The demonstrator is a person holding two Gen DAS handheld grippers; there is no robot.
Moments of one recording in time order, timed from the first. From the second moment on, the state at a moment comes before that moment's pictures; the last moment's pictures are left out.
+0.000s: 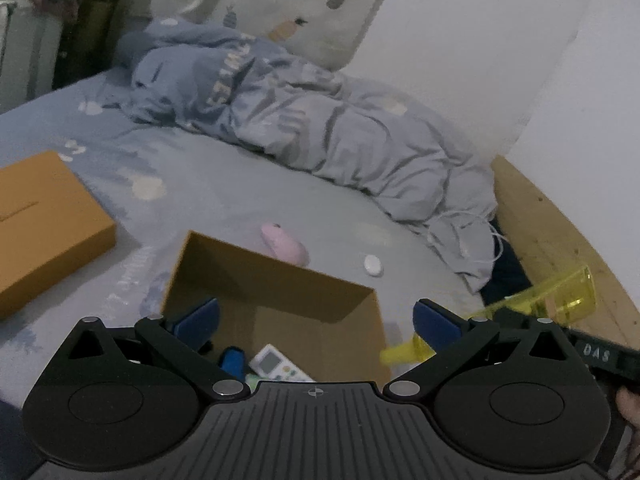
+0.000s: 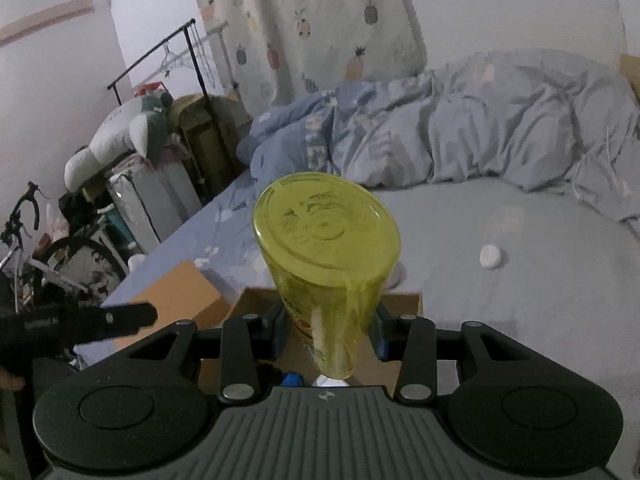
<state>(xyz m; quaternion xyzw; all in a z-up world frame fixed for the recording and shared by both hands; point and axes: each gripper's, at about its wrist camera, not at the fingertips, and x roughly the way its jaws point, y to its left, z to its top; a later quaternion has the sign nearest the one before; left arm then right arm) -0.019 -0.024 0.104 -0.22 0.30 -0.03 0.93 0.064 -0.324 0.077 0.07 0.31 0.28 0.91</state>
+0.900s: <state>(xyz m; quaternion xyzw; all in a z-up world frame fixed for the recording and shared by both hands) -0.004 -0.016 0.028 -0.19 0.36 -0.01 0.91 0.079 -0.273 -0.001 -0.02 0.41 0.26 0.88</state>
